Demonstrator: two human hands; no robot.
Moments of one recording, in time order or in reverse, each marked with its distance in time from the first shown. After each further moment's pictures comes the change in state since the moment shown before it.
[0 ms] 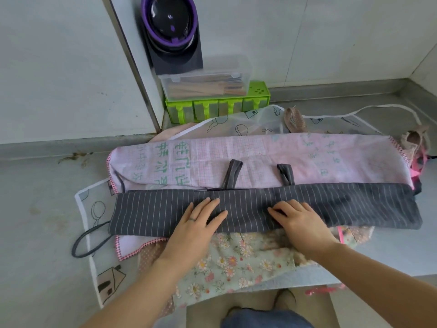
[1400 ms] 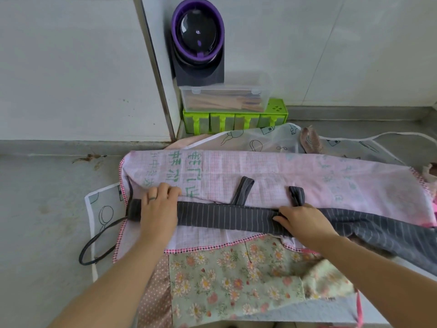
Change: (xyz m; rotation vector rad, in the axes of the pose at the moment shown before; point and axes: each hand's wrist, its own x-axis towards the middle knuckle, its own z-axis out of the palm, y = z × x) left_hand 0.021 -0.085 -0.005 0.102 0.295 -0.529; right_hand 0.064 0.019 -0.011 0.168 -0.145 0.114
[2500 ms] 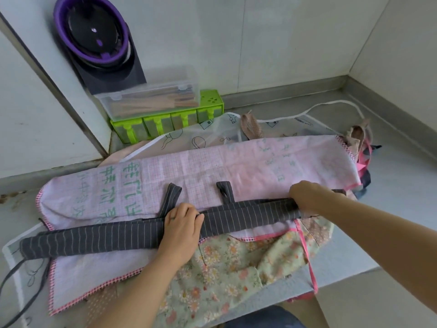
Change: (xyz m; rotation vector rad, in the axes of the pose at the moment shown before) left_hand -0.002 0.125 0.024 -0.437 -0.342 0.247; right_hand -0.028 0.104 -0.014 -0.112 -0.450 0.327
